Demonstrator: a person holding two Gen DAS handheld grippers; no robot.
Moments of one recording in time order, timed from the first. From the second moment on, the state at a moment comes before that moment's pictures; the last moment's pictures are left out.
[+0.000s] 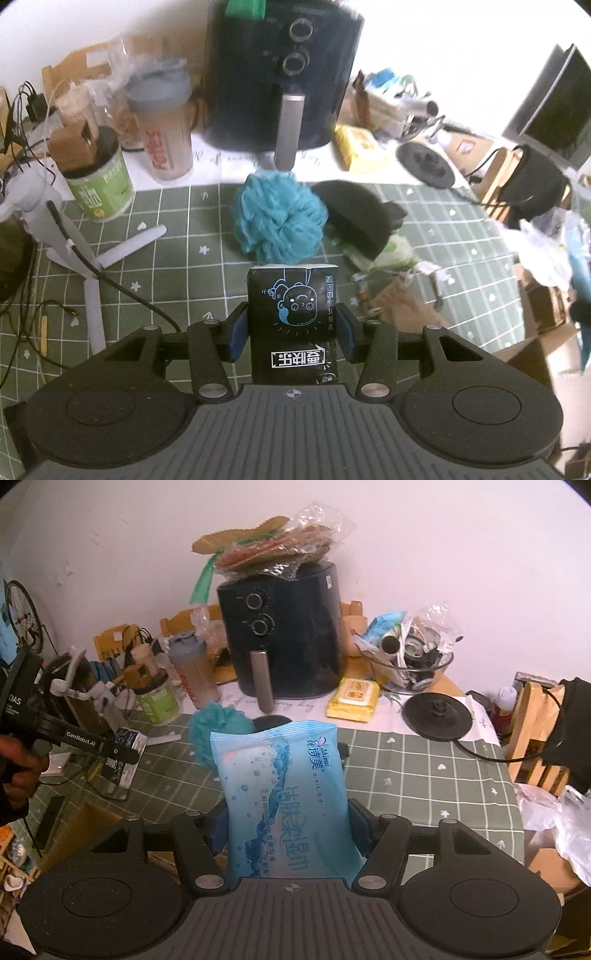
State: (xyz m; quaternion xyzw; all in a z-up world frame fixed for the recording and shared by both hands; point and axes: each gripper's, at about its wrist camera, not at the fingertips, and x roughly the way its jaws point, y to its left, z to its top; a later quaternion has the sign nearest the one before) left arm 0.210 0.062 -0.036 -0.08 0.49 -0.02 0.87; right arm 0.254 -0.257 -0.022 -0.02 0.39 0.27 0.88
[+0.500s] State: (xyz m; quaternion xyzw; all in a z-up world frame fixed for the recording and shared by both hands) left arm 0.154 0.032 -0.005 -0.10 0.47 -0.04 0.88; right arm 0.218 -0.240 -0.023 0.01 0.41 0.32 0.85
